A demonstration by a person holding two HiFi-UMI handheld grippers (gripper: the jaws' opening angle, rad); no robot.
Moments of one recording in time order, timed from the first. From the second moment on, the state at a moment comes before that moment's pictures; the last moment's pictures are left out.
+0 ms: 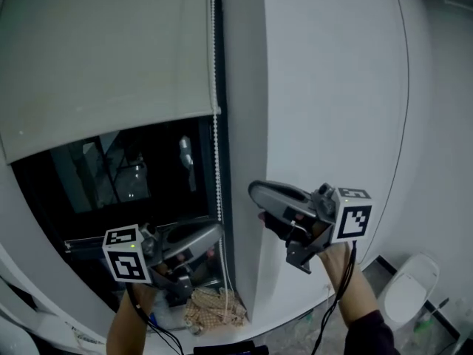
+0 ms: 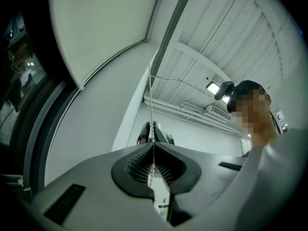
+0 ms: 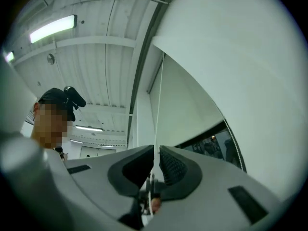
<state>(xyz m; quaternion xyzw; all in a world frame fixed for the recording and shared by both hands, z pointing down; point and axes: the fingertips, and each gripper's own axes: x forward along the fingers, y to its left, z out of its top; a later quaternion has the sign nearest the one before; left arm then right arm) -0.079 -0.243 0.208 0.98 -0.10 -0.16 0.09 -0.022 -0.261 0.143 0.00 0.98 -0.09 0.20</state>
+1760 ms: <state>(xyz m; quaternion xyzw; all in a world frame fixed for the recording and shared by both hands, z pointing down) -0.083 -0.246 0.123 0.98 -0.10 -0.17 0.01 -0.087 -0.201 0.289 0.01 1.00 -0.06 0.04</state>
